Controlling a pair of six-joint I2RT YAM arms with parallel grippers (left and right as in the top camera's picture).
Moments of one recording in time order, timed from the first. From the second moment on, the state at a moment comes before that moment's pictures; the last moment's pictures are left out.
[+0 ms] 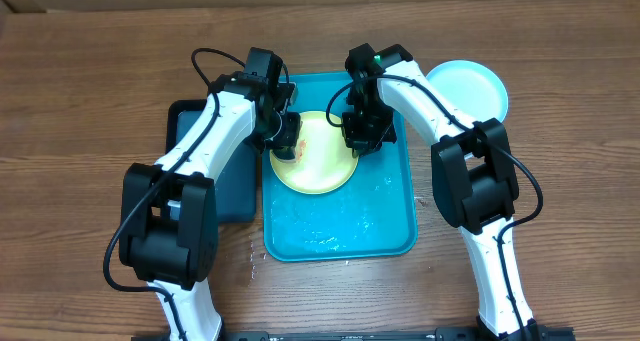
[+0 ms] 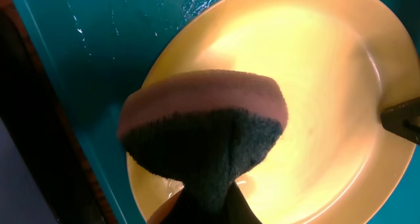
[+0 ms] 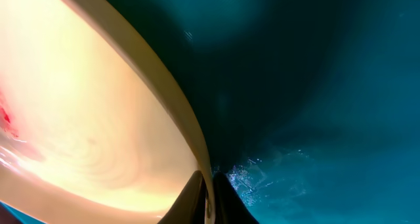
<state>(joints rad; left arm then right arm) -0.25 1.98 1.46 -0.84 0.19 -0.11 0.43 2.42 2.01 -1.29 -0.31 0.31</state>
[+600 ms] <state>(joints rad) -0.27 1.98 1.43 -0.81 0.14 -0.10 0.43 2.42 2.01 -1.28 -0.31 0.31</state>
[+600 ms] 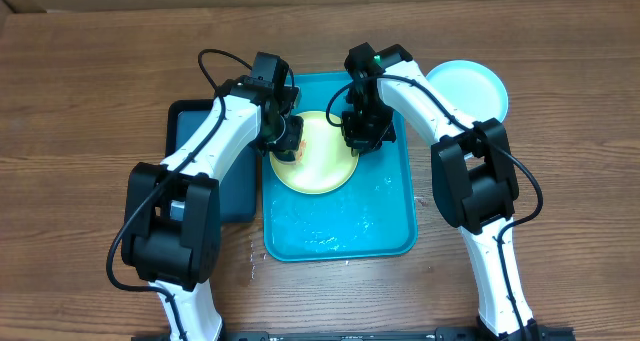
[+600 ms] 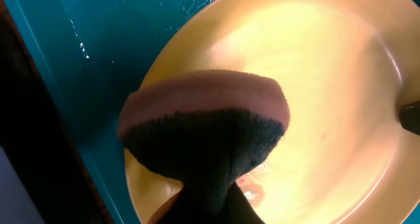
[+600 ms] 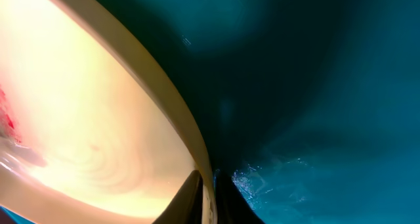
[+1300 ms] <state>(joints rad) -0.27 1.98 1.43 -0.81 0.13 -0.10 0.43 2.42 2.01 -1.27 -0.31 0.31</state>
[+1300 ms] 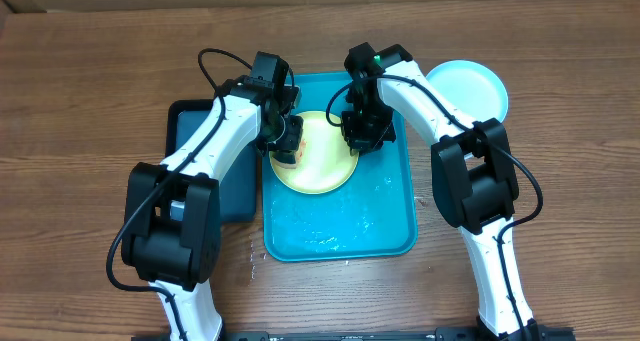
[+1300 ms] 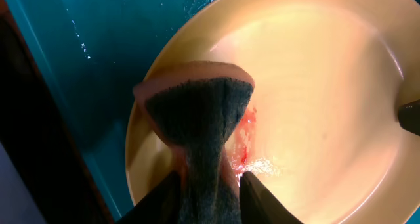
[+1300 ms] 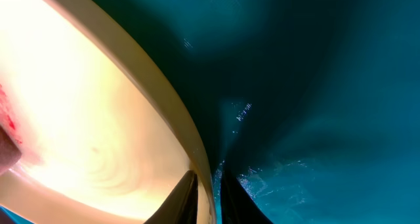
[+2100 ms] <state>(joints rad) -0.28 1.99 1.35 -0.72 0.13 -0.10 0.43 2.42 2.01 -1.28 -0.31 0.31</state>
